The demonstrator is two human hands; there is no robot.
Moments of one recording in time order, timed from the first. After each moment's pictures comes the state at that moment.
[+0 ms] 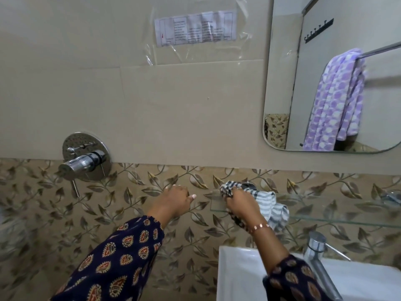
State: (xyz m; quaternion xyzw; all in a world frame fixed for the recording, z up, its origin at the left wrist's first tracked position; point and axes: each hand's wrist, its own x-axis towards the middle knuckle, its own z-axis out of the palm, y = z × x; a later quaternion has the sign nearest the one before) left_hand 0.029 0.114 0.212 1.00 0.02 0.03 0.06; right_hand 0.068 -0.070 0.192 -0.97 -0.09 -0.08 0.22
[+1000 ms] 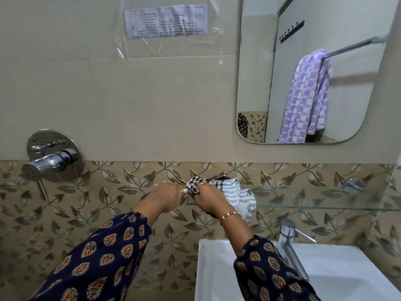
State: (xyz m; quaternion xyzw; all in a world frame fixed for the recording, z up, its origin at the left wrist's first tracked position) left_hand 0.040 0.079 0.209 1.00 0.00 0.03 0.06; right_hand 0.057 -0.063 0.200 -0.96 -0.19 -0.05 0.18
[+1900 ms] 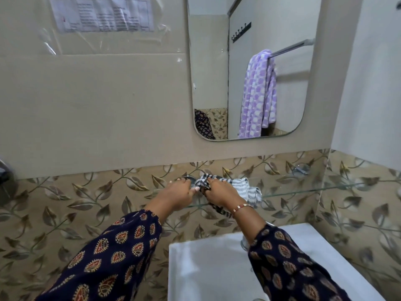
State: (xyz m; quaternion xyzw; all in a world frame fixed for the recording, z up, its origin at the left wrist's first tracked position) left_hand 0.072 -0.026 0.213 0.99 -0.15 0.02 0.08; right_hand 0.068 -0.170 0.202 -0.98 -0.08 -0.05 0.16
